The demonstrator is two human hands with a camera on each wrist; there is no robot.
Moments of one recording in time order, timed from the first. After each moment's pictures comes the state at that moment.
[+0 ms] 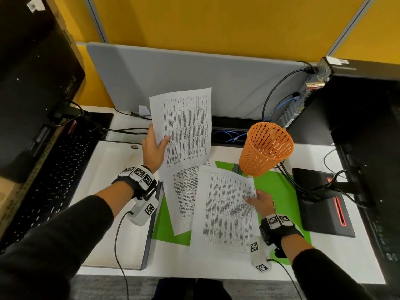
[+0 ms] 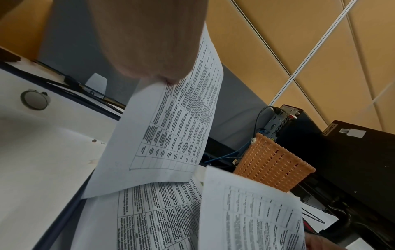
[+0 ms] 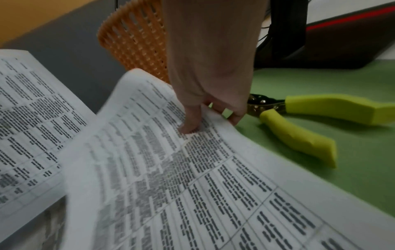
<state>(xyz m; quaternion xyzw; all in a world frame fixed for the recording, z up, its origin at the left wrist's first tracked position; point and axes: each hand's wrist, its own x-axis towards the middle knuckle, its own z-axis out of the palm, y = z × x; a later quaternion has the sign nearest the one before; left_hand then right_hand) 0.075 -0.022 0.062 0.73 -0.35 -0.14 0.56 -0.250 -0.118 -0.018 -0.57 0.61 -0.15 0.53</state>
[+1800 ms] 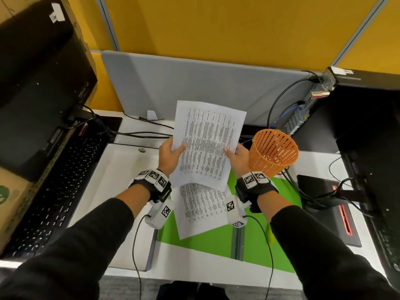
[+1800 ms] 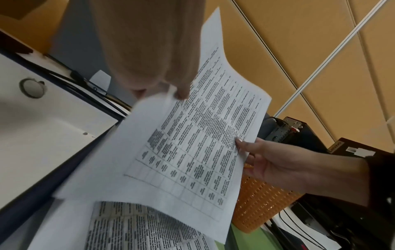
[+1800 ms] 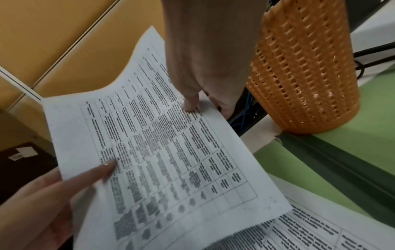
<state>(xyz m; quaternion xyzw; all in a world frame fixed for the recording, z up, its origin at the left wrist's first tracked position) 0.061 -0.031 0.057 0.71 -0.31 -0.24 0.59 -0.110 -0.154 0.057 -0.63 0.46 -0.30 0.56</state>
